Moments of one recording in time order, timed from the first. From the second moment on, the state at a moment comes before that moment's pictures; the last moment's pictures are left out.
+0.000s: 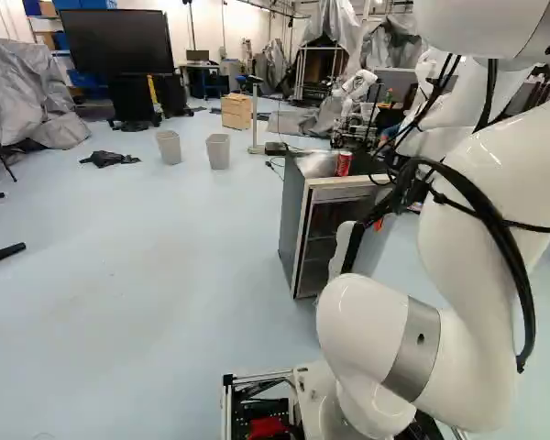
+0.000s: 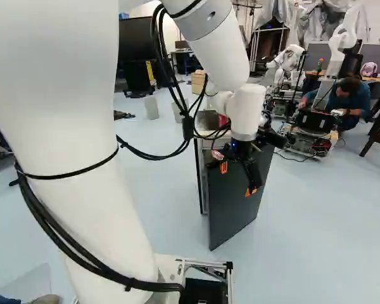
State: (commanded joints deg) arm -39.9 -8.2 -47.5 2.1 -40.2 10.8
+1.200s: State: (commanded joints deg) arm -25.5 -10.6 -50.3 2.1 -40.2 10.8
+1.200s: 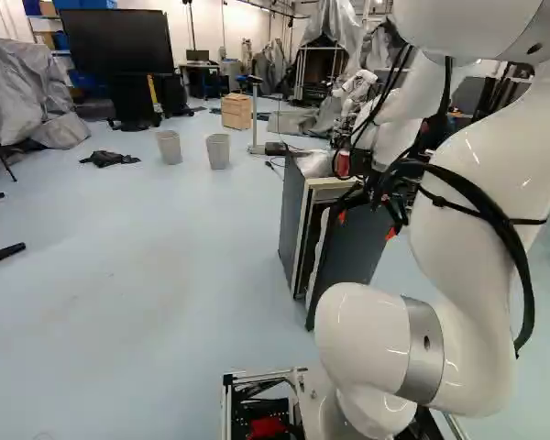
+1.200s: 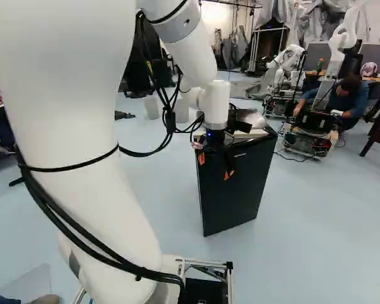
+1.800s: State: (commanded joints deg) arm -26.6 -8.7 -47.0 0.6 -38.9 10.8
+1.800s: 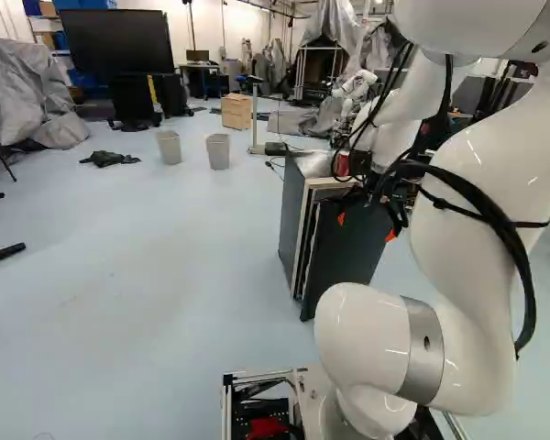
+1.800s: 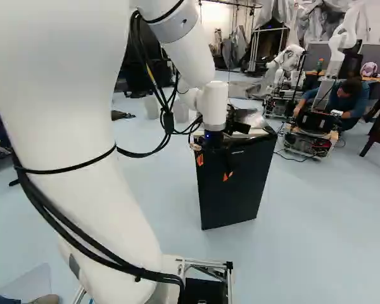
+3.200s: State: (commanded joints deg) arm -23.4 -13.1 -40.0 -28.1 -8.4 10.8
